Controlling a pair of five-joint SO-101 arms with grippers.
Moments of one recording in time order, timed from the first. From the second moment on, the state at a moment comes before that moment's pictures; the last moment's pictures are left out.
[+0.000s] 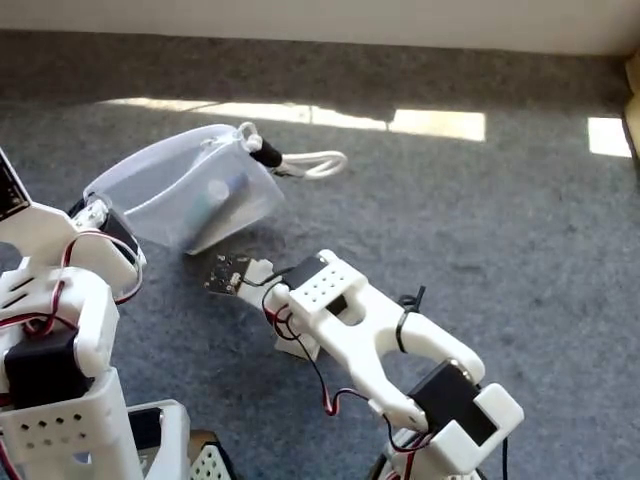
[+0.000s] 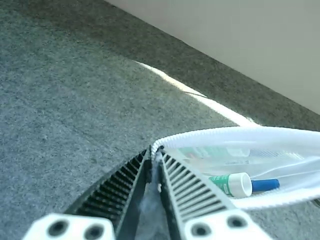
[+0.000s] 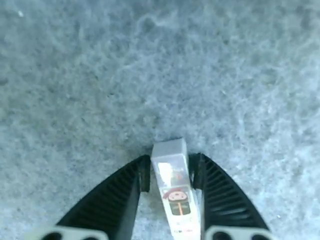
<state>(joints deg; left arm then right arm) -19.8 -61.5 32.6 67.6 24.5 -44.7 0.1 36.3 57.7 35.1</state>
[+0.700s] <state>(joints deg) -19.8 -61.5 32.7 67.6 24.5 -44.2 -7.2 36.4 63.3 35.5</state>
